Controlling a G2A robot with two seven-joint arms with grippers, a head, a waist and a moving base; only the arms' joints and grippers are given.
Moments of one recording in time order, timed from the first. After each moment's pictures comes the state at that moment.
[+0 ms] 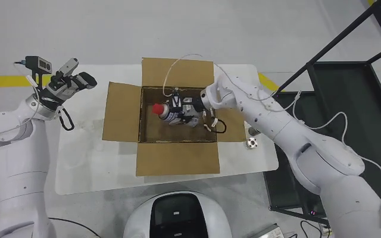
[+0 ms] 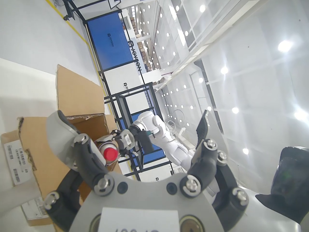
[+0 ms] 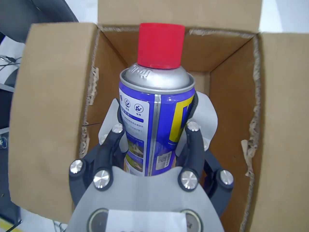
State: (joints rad) left arm 0.92 -1.15 -1.64 -1.17 -0.40 -0.32 -1.09; right arm -0.41 -1.16 0.45 -1.07 -0.90 -1.01 0.20
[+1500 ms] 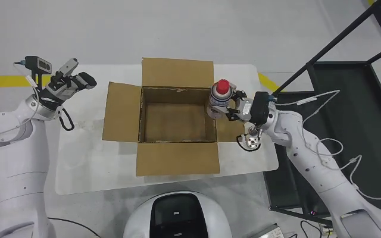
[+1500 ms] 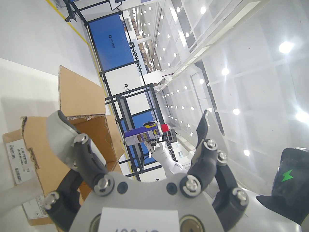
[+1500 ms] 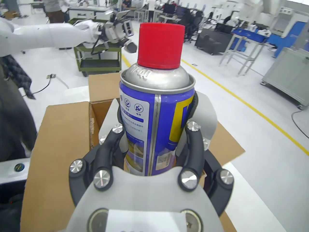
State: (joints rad) left arm 0.92 -1.15 -1.64 -1.17 -0.40 -0.32 -1.09; right arm -1.16 -0.86 1.18 -1.50 -1.16 -0.73 -0.58
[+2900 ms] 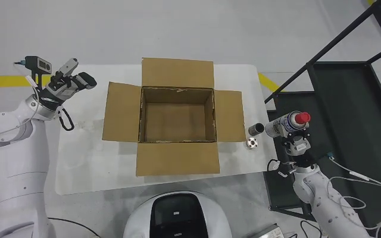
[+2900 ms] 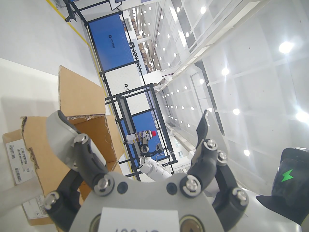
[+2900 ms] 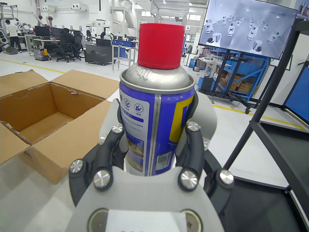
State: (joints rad) left arm 0.92 -1.15 -1.64 -1.17 -0.40 -0.32 -1.09; right arm -1.74 -0.87 1.49 -1.40 -1.09 -0.25 -1.01
